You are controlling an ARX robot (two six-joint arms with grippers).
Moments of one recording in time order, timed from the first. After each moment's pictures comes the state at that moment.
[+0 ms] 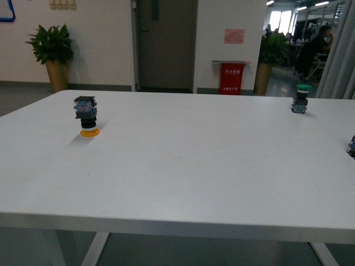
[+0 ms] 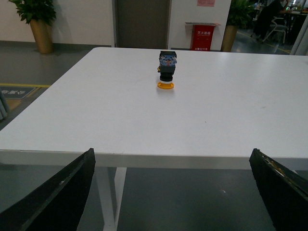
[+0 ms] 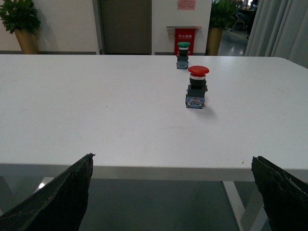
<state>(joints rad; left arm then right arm) 0.00 0.00 0.02 0.00 0.00 0.00 0.00 0.00 0.01 0.00 0.00 0.00</state>
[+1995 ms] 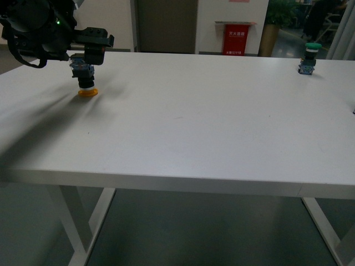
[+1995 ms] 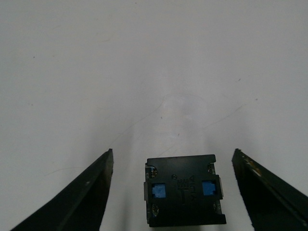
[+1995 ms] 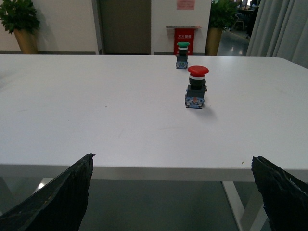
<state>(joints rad) -0.09 2.07 1.68 -0.13 -0.10 0.06 0.00 0.00 0.01 0.00 0.00 0.00</state>
